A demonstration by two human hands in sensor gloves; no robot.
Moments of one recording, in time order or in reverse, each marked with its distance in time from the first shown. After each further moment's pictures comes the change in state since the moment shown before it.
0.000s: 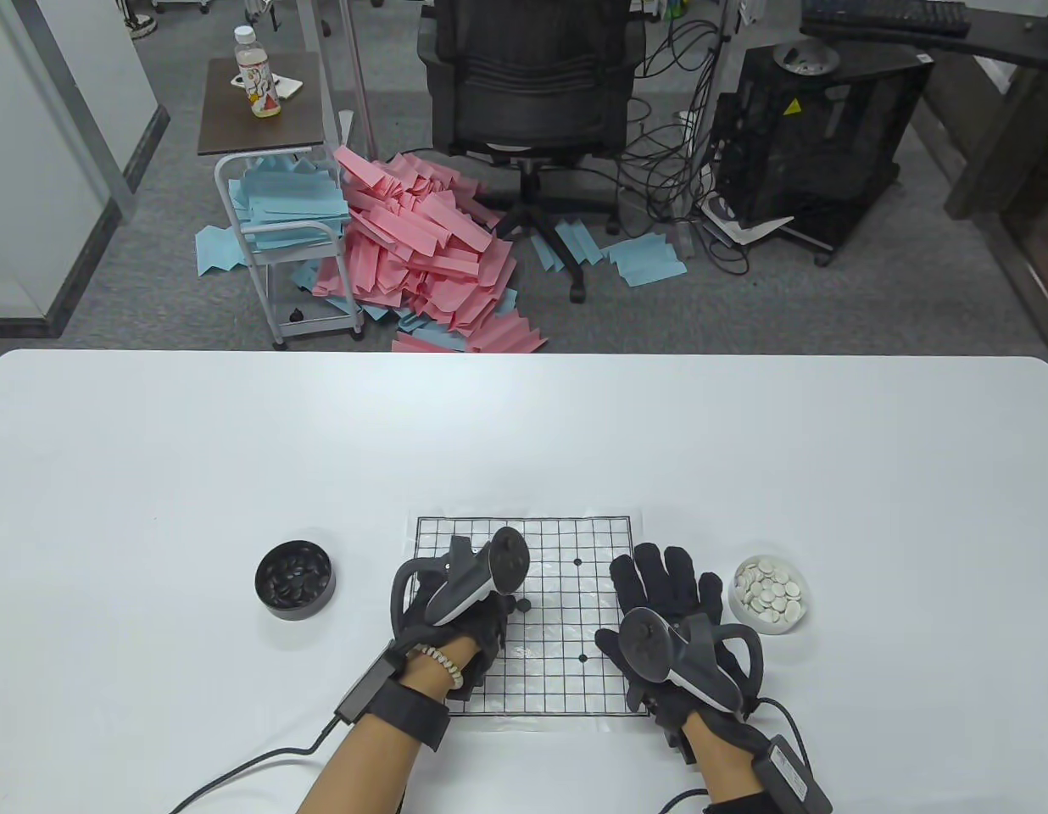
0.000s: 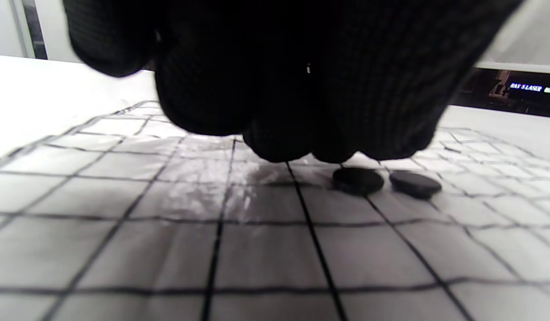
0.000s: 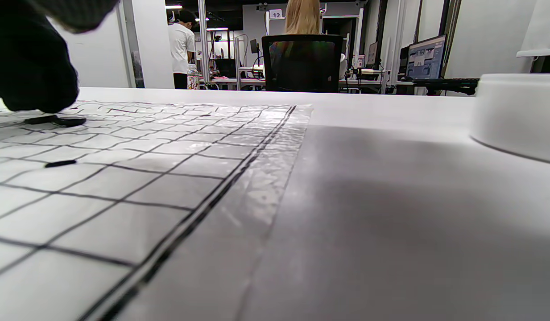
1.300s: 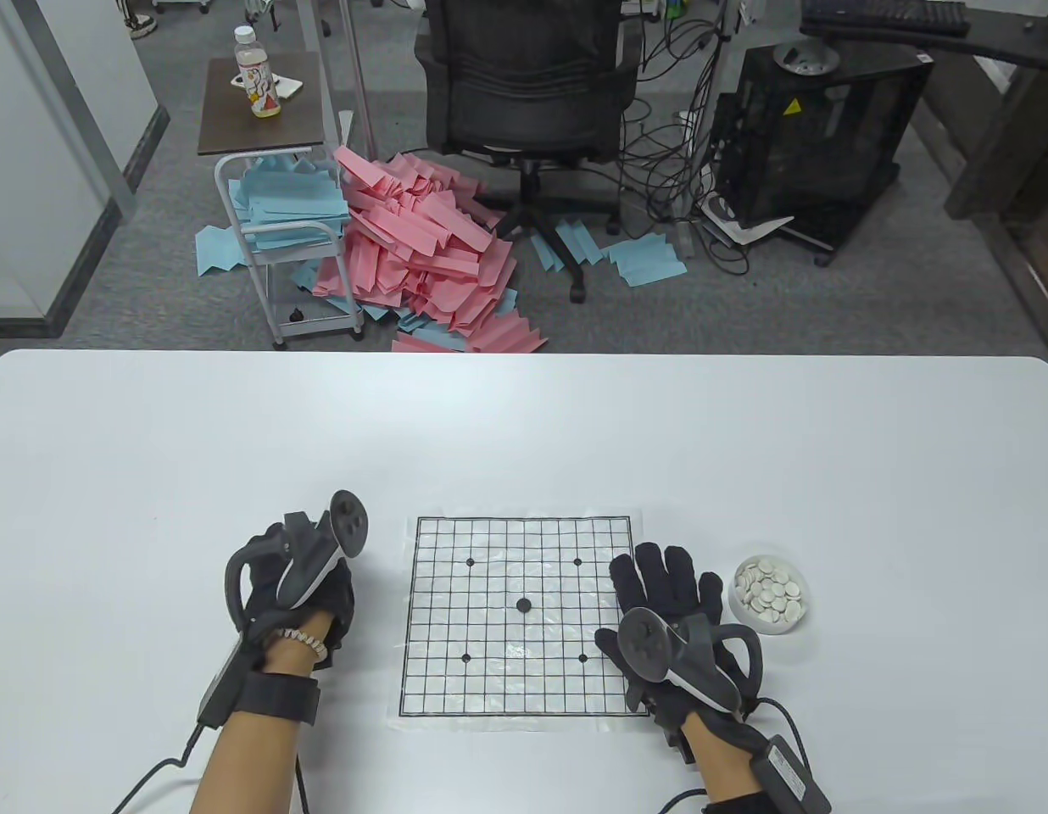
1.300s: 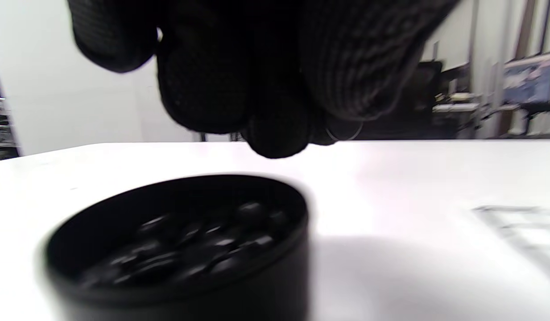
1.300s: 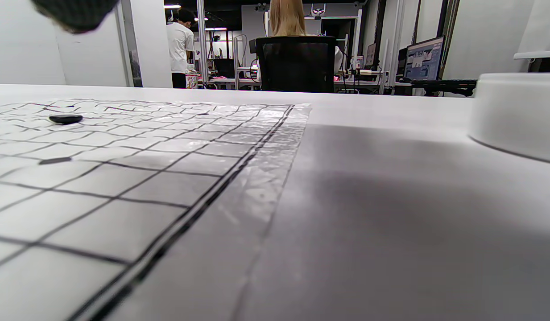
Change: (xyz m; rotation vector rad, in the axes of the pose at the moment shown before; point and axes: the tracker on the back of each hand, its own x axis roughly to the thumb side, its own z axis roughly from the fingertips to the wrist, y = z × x) left_hand -0.135 0.051 0.013 0.168 0.318 -0.122; right_hand 0.001 -0.001 0.000 -0.003 0.005 0.005
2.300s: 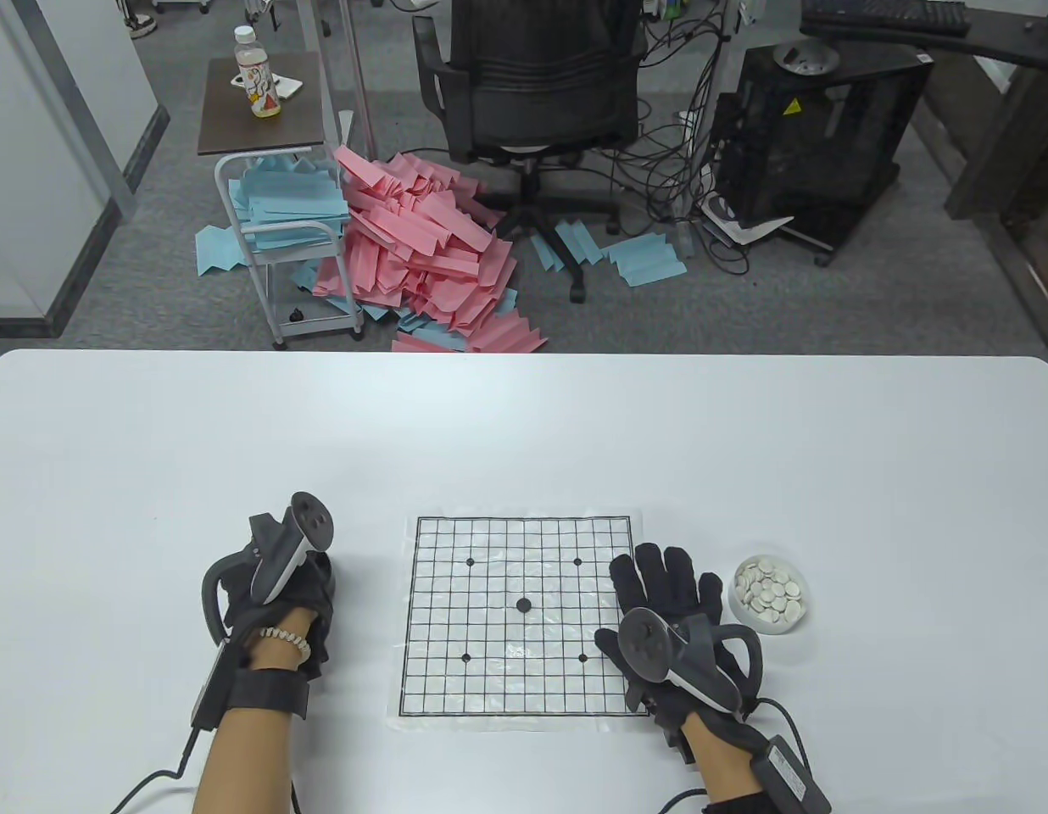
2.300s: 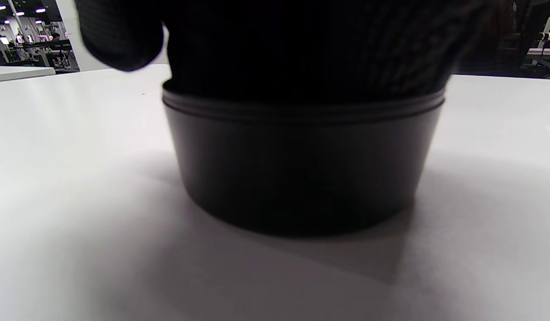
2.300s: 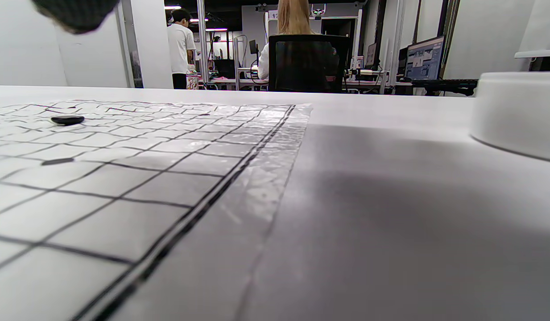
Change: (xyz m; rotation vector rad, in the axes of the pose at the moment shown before) left_hand -0.047 -0.041 -0.014 -0.242 0.217 0.014; right_hand 0.000 0.001 0.000 0.000 -0.001 -0.004
